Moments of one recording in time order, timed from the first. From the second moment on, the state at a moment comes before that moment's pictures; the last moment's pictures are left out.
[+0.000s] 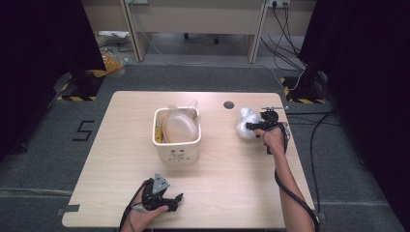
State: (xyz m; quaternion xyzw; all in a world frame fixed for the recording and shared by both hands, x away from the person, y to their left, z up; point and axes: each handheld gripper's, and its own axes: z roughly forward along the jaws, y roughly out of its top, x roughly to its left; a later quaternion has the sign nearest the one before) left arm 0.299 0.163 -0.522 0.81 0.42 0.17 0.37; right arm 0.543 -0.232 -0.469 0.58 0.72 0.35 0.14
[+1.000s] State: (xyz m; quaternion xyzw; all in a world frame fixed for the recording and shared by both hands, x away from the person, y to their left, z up) left arm 0.299 0.163 -0.522 0.81 0.41 0.17 0.37; right arm 0.518 -0.242 -0.424 0.53 0.72 0.43 0.10
